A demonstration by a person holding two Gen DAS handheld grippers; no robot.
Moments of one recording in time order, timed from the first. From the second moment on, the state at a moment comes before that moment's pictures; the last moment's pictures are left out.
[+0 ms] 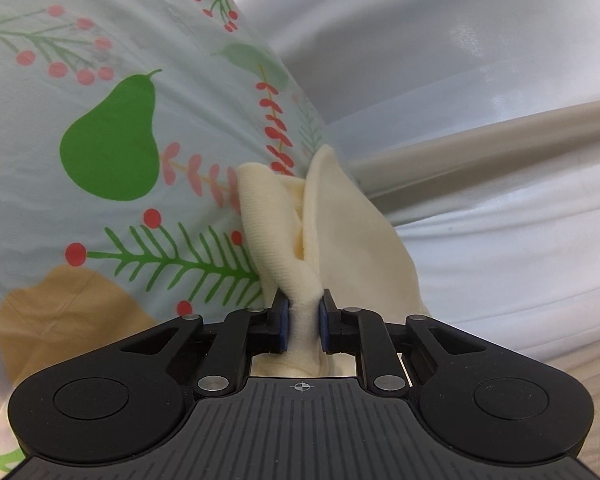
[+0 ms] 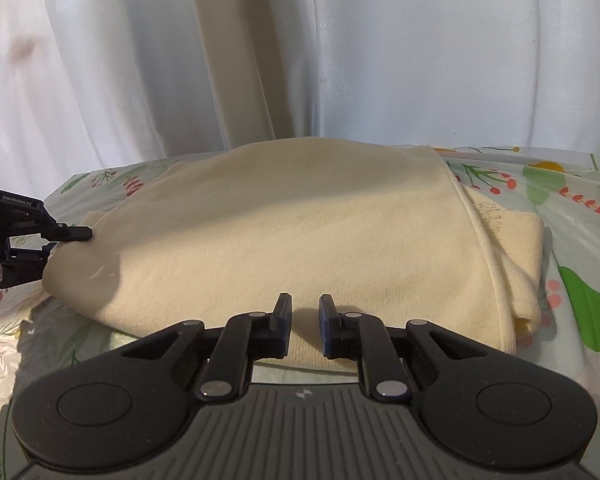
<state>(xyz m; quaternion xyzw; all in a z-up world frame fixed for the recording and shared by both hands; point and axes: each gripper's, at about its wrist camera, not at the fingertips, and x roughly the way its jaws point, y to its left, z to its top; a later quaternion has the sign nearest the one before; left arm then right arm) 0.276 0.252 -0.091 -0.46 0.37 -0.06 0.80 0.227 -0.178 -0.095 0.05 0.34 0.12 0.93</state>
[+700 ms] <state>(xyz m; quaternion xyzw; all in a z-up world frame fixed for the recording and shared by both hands) 0.308 0.021 -0.047 -0.21 0.46 -0.18 0.85 0.229 -0.241 -0.096 0.09 0.34 0.05 0.94</state>
